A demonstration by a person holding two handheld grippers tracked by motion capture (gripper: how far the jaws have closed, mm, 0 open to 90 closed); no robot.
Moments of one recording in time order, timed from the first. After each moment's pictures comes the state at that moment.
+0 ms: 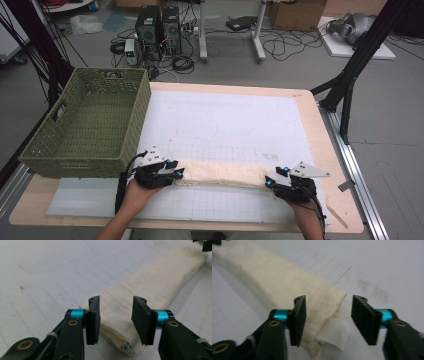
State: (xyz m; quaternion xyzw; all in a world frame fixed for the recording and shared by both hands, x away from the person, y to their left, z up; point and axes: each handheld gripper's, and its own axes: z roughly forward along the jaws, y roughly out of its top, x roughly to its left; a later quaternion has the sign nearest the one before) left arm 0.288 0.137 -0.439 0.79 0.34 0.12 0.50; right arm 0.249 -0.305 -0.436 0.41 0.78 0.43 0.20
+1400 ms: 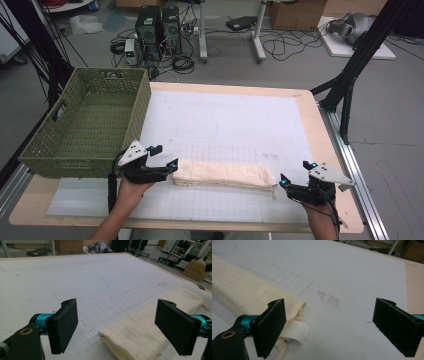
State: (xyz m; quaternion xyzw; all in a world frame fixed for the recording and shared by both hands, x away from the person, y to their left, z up) left arm 0.285 0.157 -0.423 0.71 0.37 0.17 0.57; right arm 0.231 -0.333 -0.412 0.44 0.74 0.42 0.29
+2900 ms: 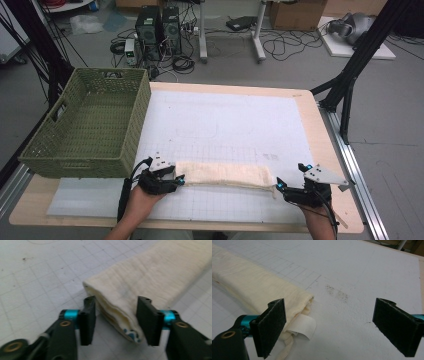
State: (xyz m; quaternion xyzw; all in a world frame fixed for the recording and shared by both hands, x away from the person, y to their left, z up) left arm 0.272 0.119 -0.449 0.81 0.39 0.14 0.41; right arm 0.231 -0.327 -0.419 0.43 0.75 0.42 0.28
